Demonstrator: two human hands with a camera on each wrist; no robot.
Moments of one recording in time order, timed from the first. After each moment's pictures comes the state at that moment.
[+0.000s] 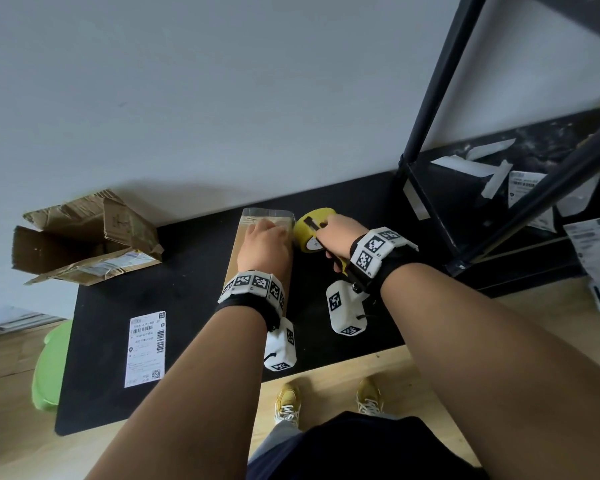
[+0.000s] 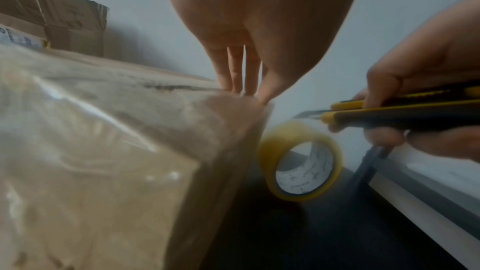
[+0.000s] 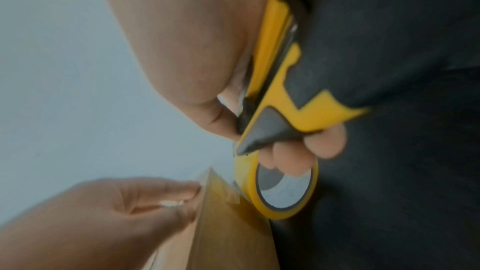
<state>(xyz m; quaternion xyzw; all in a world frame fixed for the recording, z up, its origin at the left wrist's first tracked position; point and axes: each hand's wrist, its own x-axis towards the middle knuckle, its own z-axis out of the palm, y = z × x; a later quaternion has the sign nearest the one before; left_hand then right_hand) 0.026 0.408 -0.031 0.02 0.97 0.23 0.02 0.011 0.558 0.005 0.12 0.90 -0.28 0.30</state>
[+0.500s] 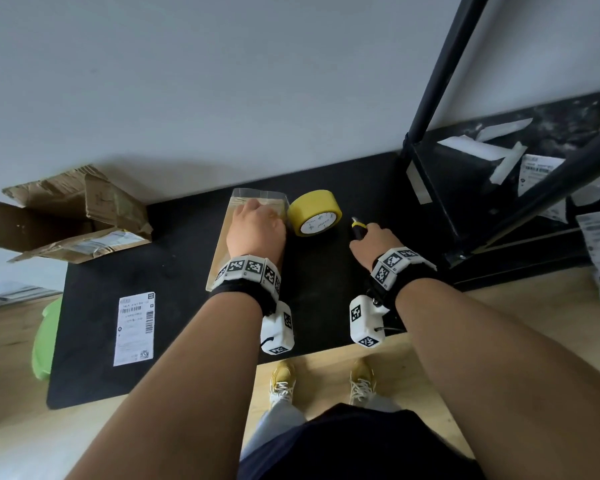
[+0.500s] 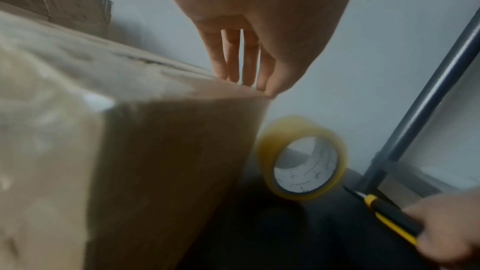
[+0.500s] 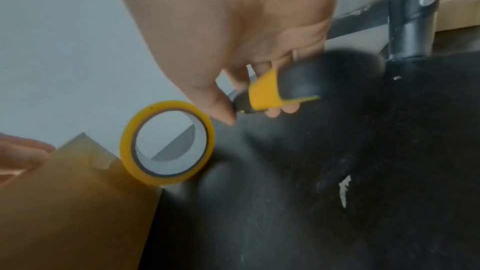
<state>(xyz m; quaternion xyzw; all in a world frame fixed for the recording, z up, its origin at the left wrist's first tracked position) 0.022 0.422 -0.037 -0.04 0.97 0.22 -0.04 0.038 0.620 -0.069 0.22 0.92 -0.23 0.24</state>
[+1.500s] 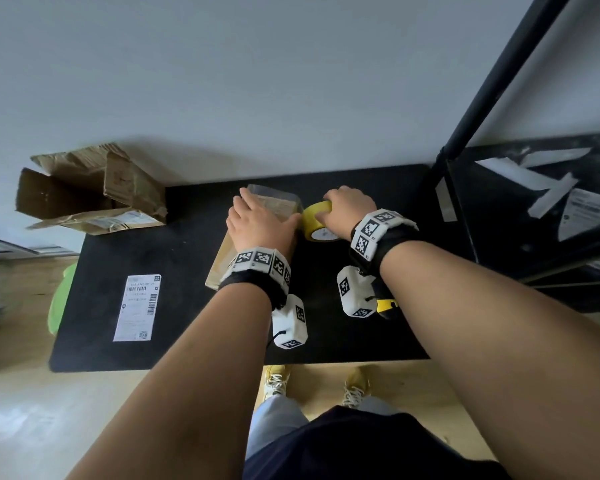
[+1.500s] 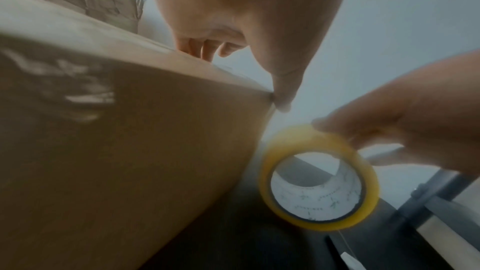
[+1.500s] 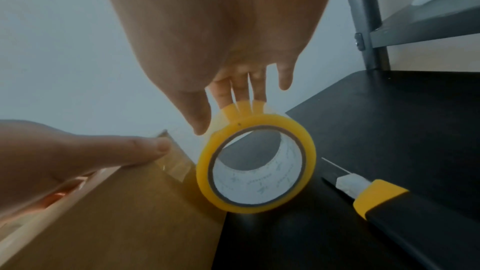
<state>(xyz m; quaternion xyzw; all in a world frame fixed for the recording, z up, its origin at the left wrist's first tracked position) 0.006 0.434 -0.045 -0.26 0.95 0.17 0.03 -0.046 0.576 -0.044 -0.09 0.97 -0.13 0.18</state>
